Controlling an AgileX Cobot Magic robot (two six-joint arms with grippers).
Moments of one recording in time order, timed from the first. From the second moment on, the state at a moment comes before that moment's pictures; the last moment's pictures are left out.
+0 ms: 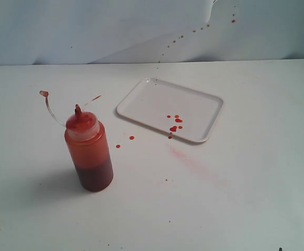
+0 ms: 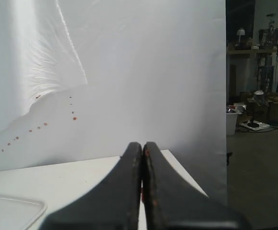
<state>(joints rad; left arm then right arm) 0.07 0.00 -0.01 -0.09 0.29 0.06 -0.22 0.01 -0.04 0.94 0.00 -0.93</state>
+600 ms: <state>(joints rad) 0.07 0.00 -0.01 -0.09 0.29 0.06 -0.22 0.01 -0.01 -0.08 0.26 0.05</state>
